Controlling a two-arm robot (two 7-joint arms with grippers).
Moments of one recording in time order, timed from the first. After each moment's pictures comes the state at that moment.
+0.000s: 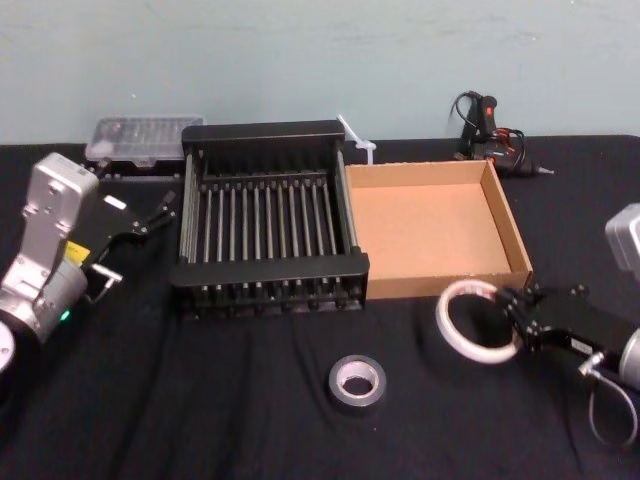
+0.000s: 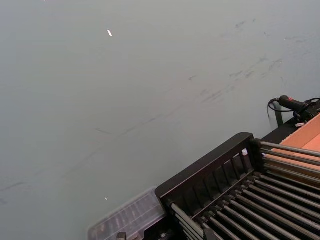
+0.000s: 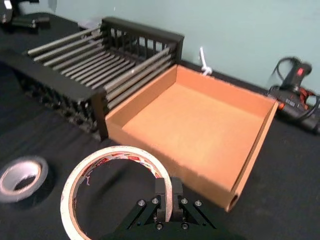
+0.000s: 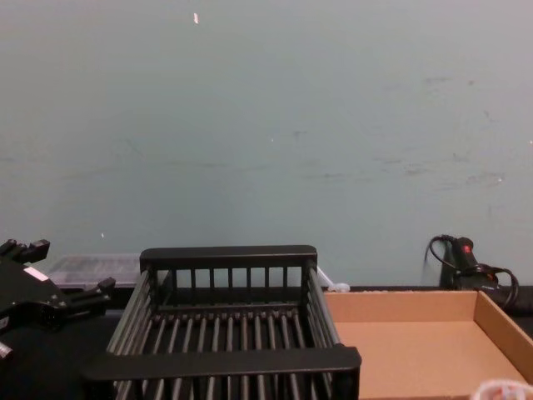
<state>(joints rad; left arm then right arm) -0.20 0.60 0.45 -1.41 -0.25 -0.12 0.03 -0.10 0.65 -0.21 -1.72 0.41 0.23 0.40</state>
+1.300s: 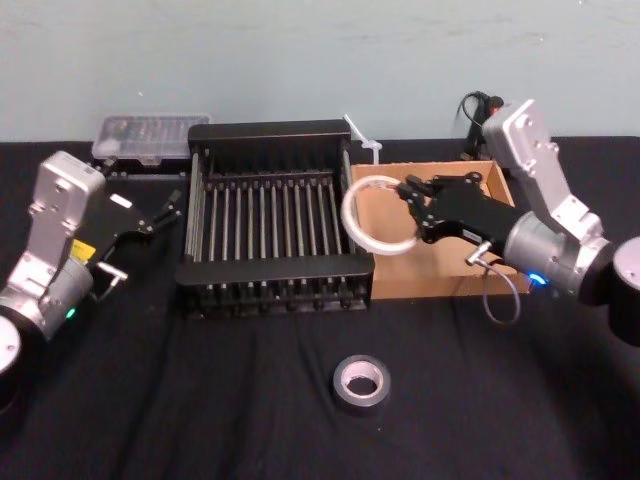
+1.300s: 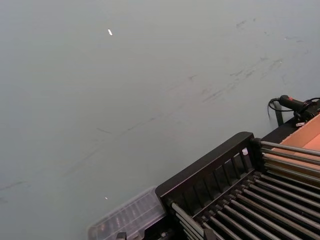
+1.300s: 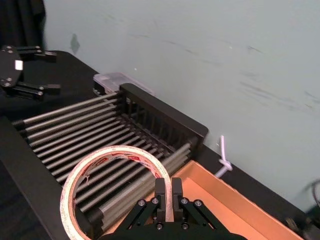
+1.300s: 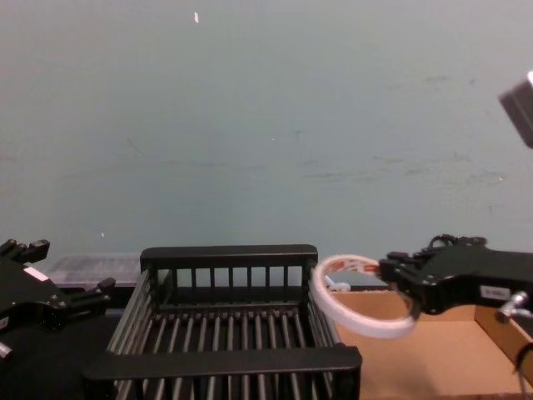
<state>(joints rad) -0.20 0.60 0.45 -1.41 -0.25 -0.12 0.03 0.32 0.41 -0.41 -1.44 0.22 0.13 0.44</state>
